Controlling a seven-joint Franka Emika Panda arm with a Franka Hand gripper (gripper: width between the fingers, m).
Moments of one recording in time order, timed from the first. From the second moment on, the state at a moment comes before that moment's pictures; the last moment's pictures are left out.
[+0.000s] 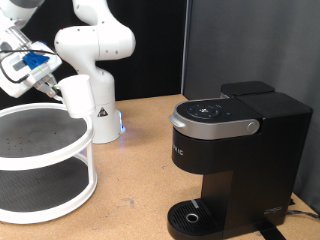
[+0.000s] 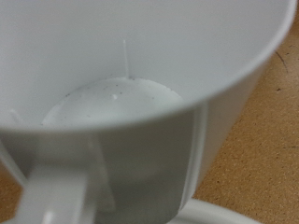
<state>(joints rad) -0.02 -0.73 -0.83 -2.75 0.26 2.04 -1.06</state>
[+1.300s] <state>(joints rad) 0.27 -0.56 -0.73 -2.74 0.49 2.37 -0.87</state>
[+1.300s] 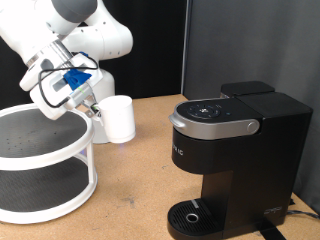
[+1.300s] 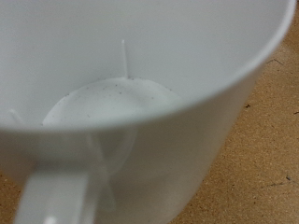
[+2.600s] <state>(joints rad) 0.62 -0.27 -0.82 -2.79 0.91 2.70 -1.13</state>
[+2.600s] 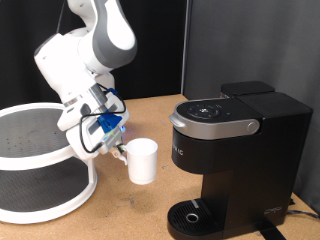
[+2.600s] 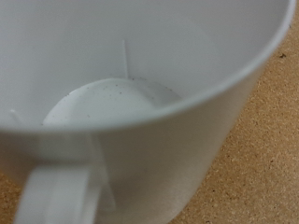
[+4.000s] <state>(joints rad) 0.77 -0.02 -0.78 -2.66 1.45 2.67 -1.47</state>
